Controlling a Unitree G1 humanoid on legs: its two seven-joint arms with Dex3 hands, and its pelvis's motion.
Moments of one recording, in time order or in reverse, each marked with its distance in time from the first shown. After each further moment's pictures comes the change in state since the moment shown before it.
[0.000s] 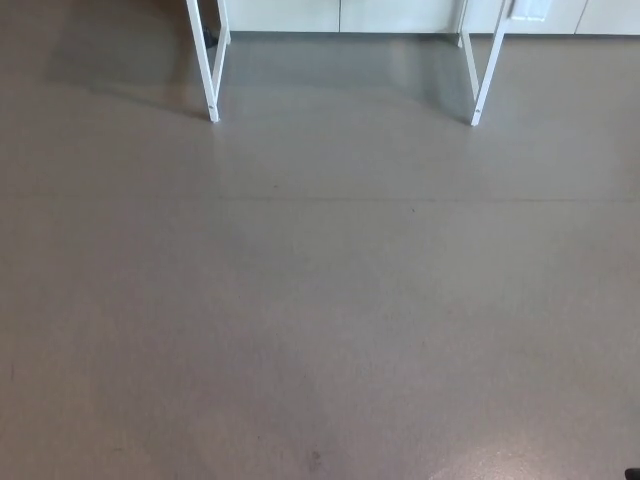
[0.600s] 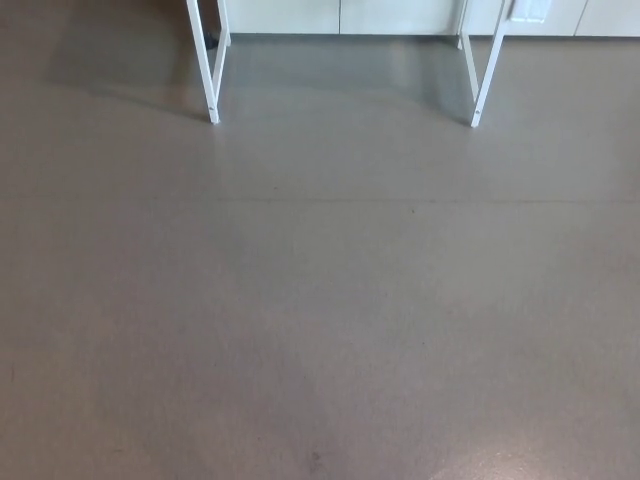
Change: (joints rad) left_arm 0.056 0.008 -0.010 0.055 -0.002 -0.095 -0.014; right_arm 0.042 -0.007 0.003 0.038 0.012 -0.068 0.022
